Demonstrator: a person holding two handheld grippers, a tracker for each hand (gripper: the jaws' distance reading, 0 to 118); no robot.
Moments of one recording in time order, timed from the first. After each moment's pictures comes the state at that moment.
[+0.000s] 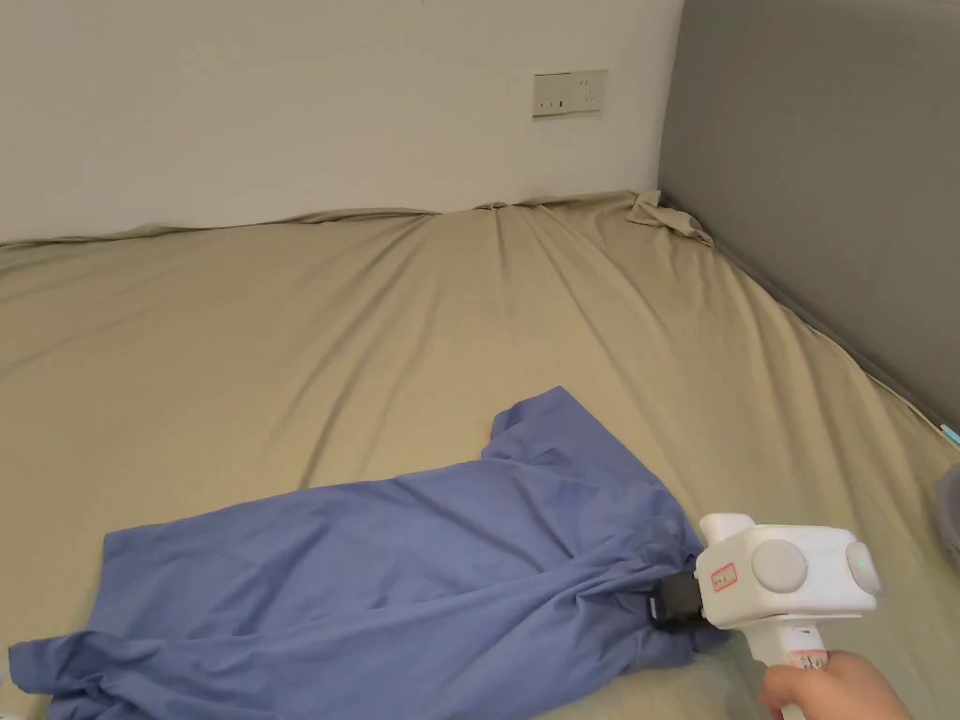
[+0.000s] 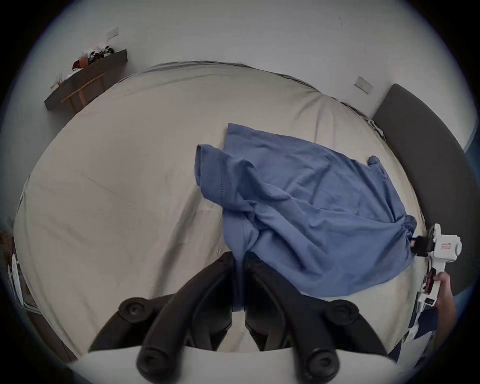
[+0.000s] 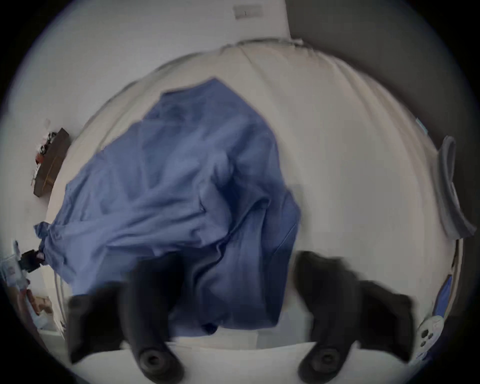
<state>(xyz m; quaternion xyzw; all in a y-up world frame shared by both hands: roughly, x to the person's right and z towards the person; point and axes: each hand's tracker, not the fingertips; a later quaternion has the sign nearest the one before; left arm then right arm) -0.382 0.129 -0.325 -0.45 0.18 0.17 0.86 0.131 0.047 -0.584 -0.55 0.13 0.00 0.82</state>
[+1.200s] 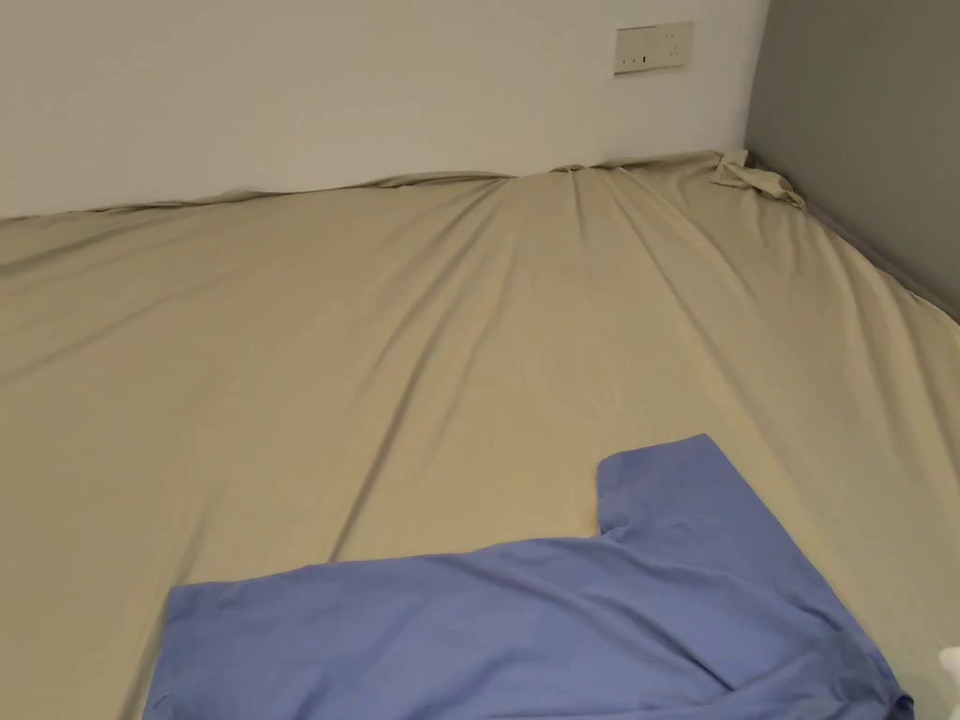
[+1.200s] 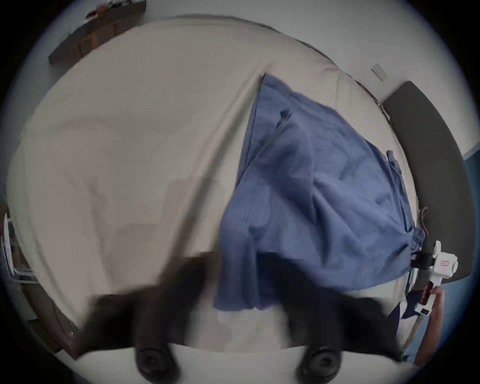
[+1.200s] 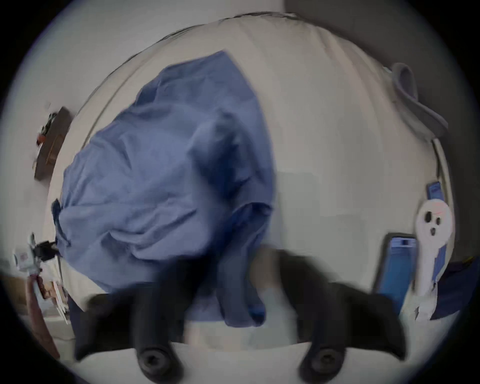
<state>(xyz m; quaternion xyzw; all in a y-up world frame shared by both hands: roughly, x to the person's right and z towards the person) -0.401 0.103 -0.184 -0.52 0.17 0.23 0.80 0.202 0.092 -0.416 -0.58 0.09 -0.02 0.81</state>
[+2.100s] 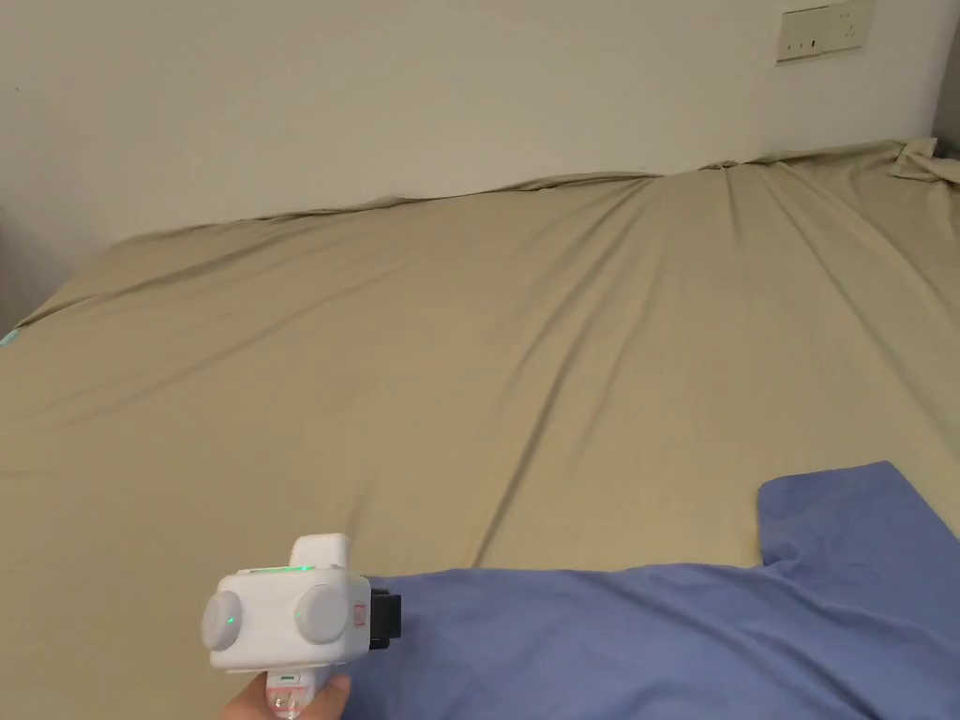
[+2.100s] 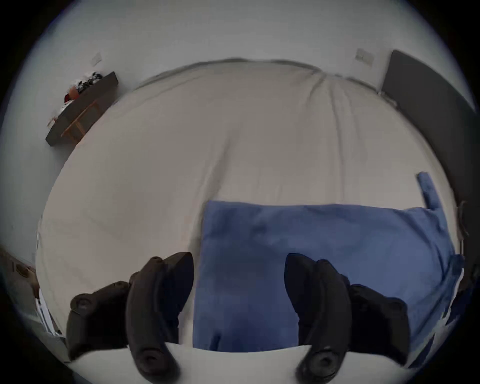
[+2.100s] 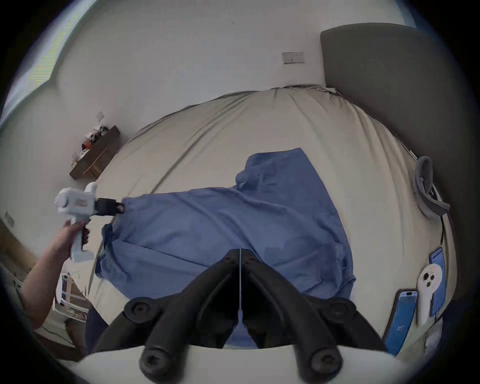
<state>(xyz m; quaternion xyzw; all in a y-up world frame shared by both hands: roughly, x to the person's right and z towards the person) -0.415 0.064 -0.410 -0.51 0.22 0.06 0.83 0.109 0.169 -0.390 -0.42 0.23 -0.02 0.88</state>
